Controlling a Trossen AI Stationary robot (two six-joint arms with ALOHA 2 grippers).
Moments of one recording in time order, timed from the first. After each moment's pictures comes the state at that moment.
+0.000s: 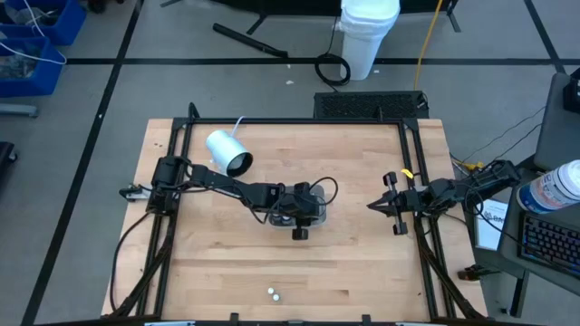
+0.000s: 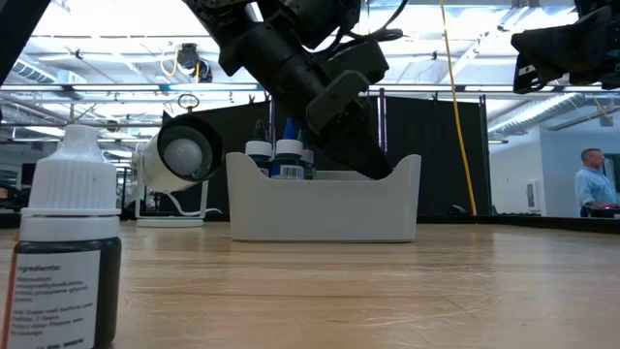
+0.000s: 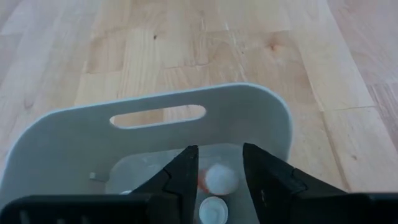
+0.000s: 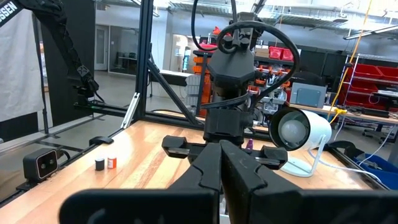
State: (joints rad) left arm -0.09 2.01 1.32 -0.05 -0.07 0.04; right arm 0.34 0.12 0.02 0.24 0.19 -0.14
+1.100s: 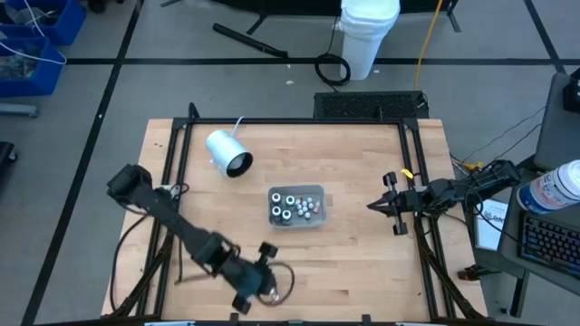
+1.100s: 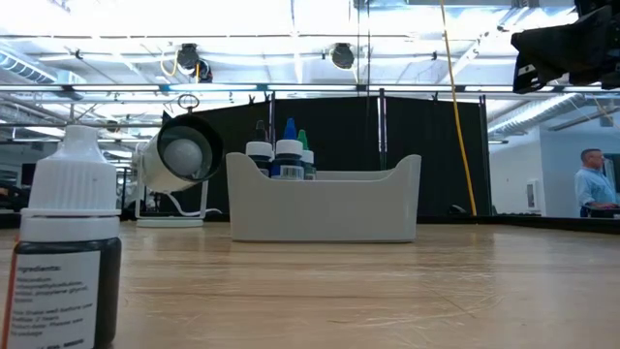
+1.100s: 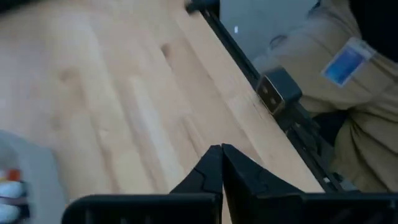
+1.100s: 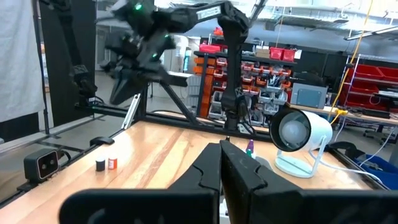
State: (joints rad) left arm -0.62 1.74 1.39 -0.45 -0.16 -0.06; right arm 0.34 0.13 0.02 0.25 0.18 -0.14
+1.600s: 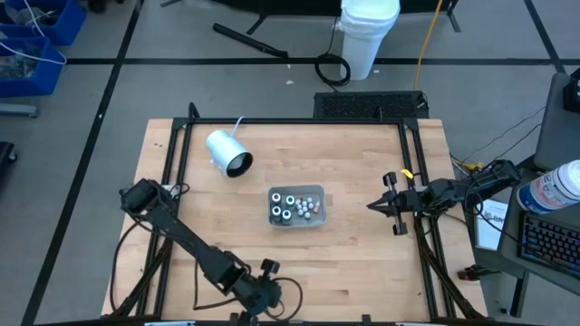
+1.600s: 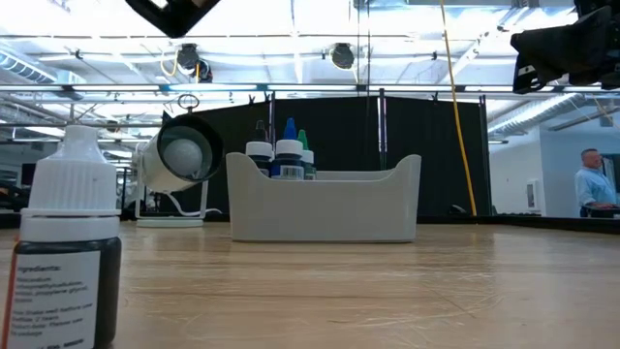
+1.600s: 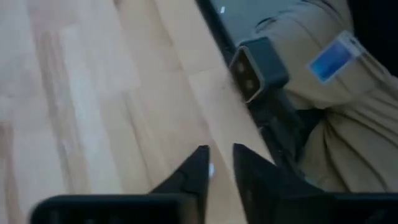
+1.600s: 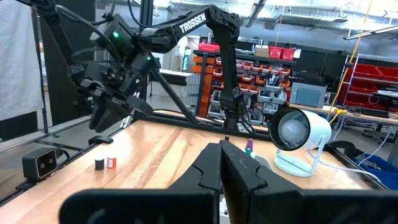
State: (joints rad) left arm -0.67 1.93 1.39 -0.34 -0.11 -0.26; right arm 0.34 0.13 0.02 0.24 0.19 -0.14
